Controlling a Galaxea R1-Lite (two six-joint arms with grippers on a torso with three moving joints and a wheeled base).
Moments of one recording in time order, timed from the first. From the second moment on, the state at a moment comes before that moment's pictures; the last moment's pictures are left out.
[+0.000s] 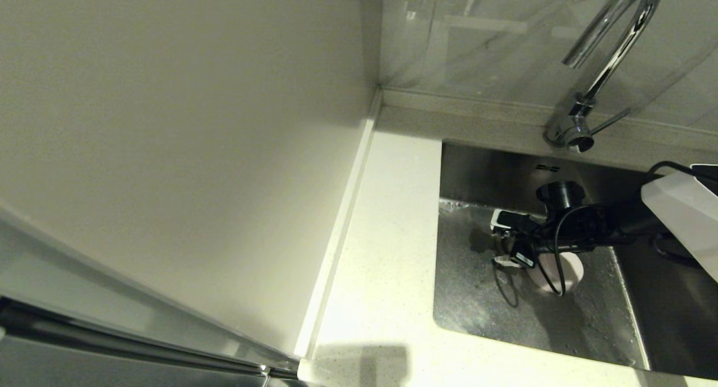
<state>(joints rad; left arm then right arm) 0.00 0.00 0.00 -0.01 0.00 -0.01 -0.04 2.37 -1.50 -0.08 0.20 -1.07</state>
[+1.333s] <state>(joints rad) 0.00 0.00 0.00 -0.01 0.00 -0.01 -0.19 2.42 -1.57 -0.13 0.01 -1.22</state>
